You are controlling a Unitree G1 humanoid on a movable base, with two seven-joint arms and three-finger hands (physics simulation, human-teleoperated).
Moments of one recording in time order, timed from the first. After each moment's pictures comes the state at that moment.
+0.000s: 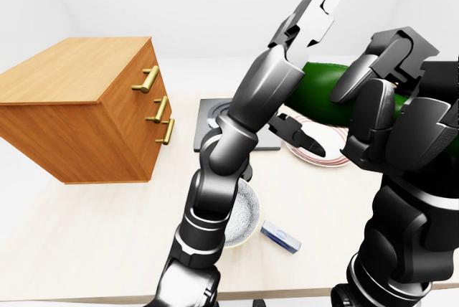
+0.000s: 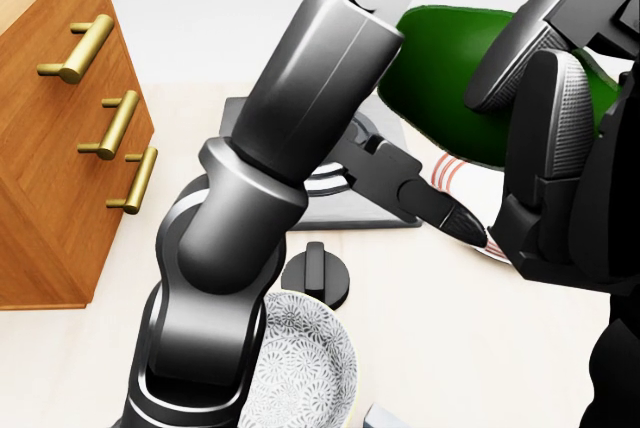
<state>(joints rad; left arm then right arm) -0.71 -0.24 -0.18 -0.21 0.50 -0.07 -0.29 -0.39 -0.09 -0.09 -0.89 0.04 0.09 0.09</state>
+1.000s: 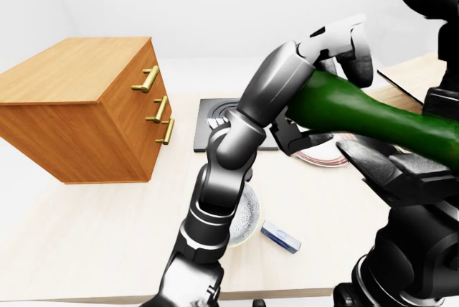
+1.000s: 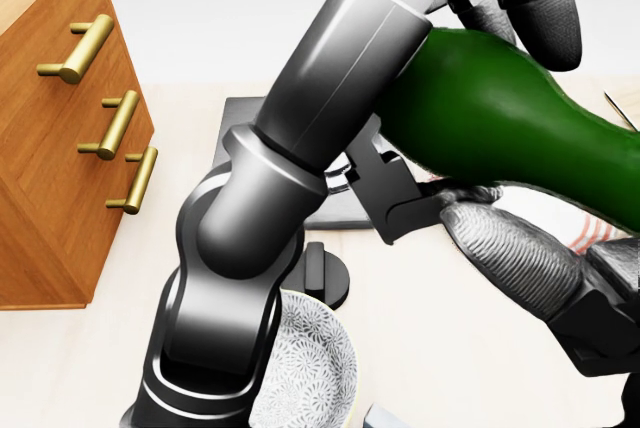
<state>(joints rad) -0.75 -0.26 -0.19 -0.16 0.46 -0.05 -0.31 -0.38 -0.10 -0.11 -0.95 0.08 0.09 0.05</state>
